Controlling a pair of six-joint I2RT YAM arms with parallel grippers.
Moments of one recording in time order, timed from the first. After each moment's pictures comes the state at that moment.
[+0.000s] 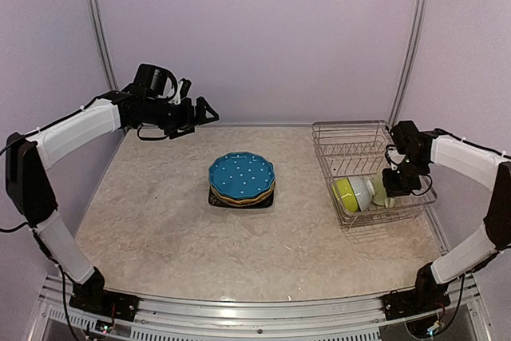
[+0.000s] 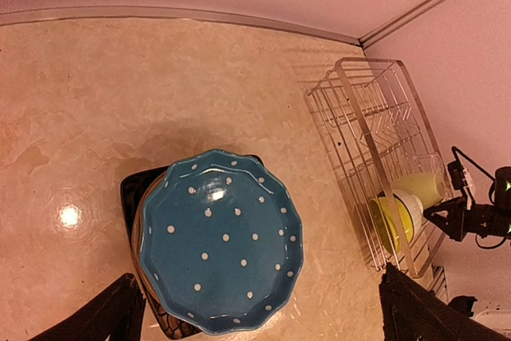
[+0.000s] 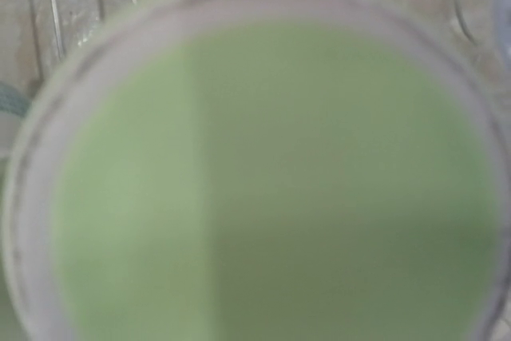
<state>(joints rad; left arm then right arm) -0.43 1.66 1.51 -0.47 0.34 -0.49 0.15 1.42 1.01 -0.85 0.12 0.17</state>
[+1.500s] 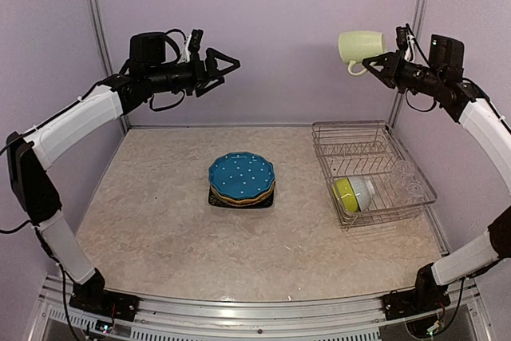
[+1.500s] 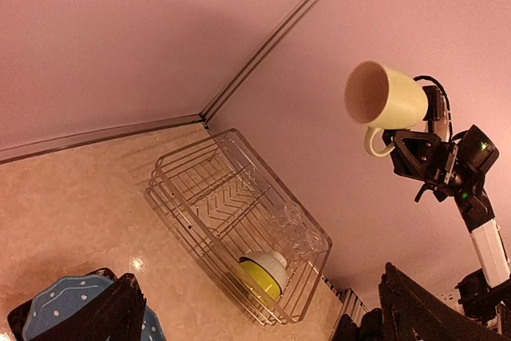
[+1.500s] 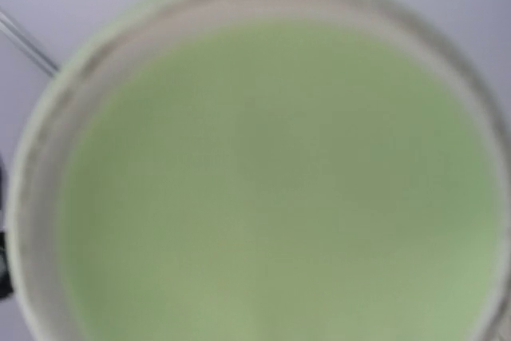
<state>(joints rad) -0.48 1.69 1.68 -0.18 0.53 -0.60 0.15 1.35 1.51 -0.32 -0.53 0.54</state>
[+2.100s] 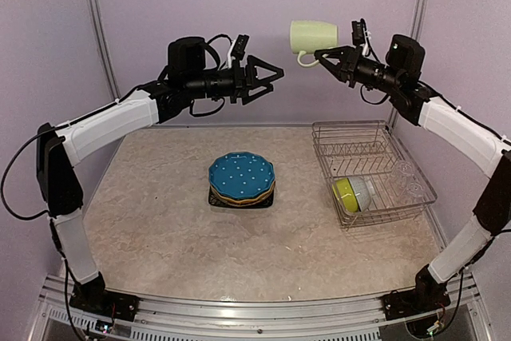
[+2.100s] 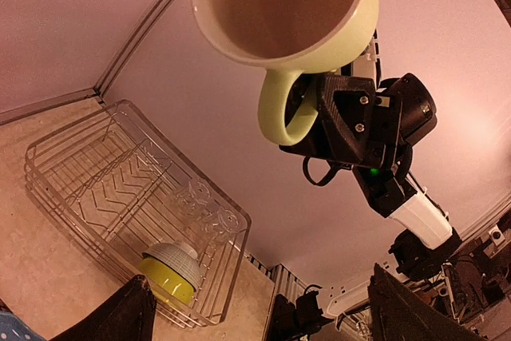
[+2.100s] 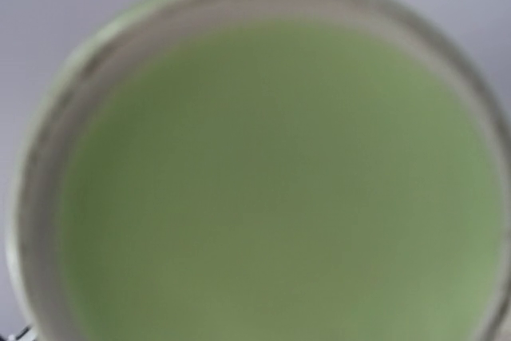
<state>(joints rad) -0.67 1.87 1.80 0.02 0.66 -0.73 0.36 1.53 1.49 0.19 -0.66 0.81</state>
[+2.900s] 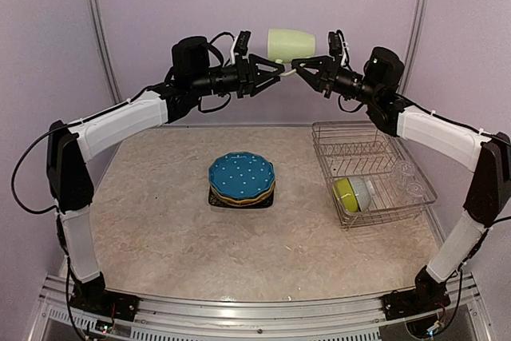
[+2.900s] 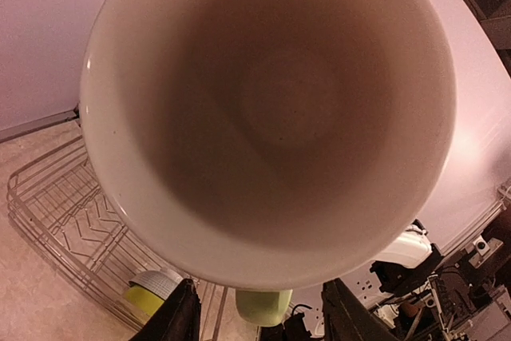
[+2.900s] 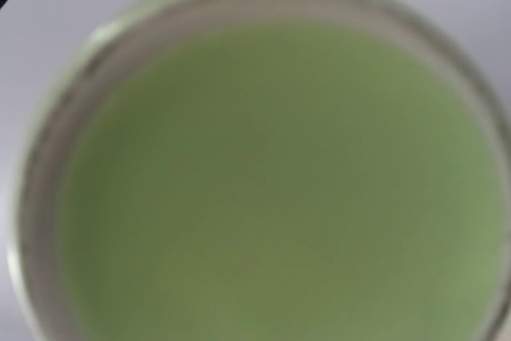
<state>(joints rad) -0.66 1.95 1.86 0.17 0.69 -0.82 0.47 1.64 1.42 0.47 -0.70 1.00</state>
